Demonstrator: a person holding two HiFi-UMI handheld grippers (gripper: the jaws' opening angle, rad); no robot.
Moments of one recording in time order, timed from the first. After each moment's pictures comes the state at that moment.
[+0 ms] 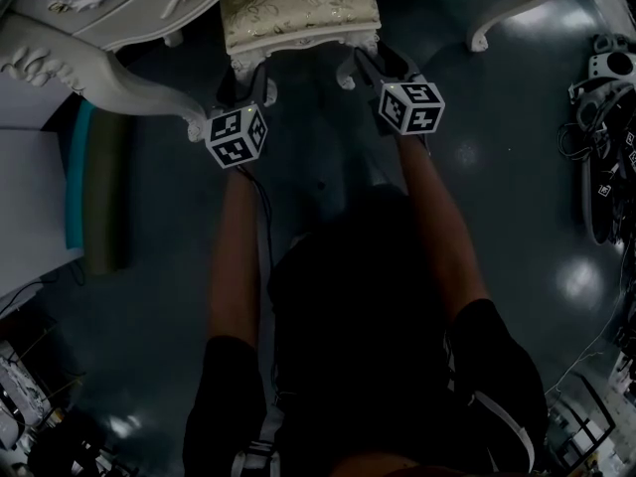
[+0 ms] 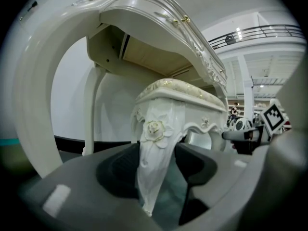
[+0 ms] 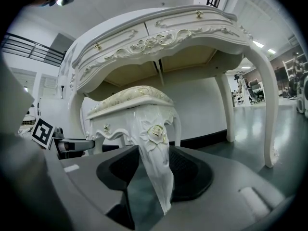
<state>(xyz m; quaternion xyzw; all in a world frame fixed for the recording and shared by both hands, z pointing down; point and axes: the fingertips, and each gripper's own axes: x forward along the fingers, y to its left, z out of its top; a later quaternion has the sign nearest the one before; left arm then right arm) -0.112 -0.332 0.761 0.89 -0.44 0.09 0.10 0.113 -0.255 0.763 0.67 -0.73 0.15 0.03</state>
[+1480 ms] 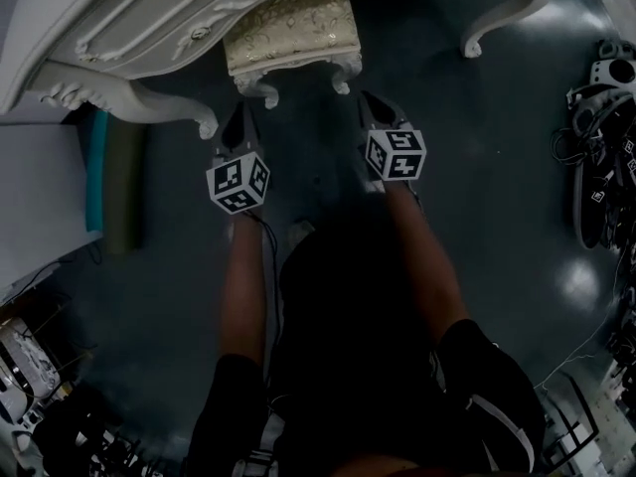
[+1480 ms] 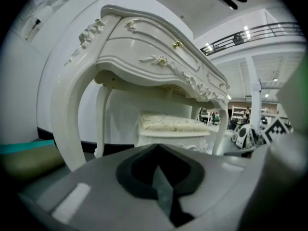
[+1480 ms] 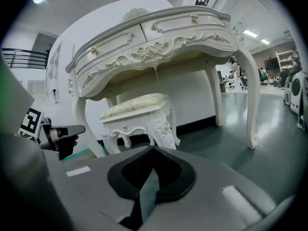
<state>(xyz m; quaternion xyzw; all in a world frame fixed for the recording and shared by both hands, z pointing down) -0.125 -0.267 0.675 0.86 -0.48 0.09 0.12 0.099 -0.186 0.737 0.68 -0.69 0.24 0.06</state>
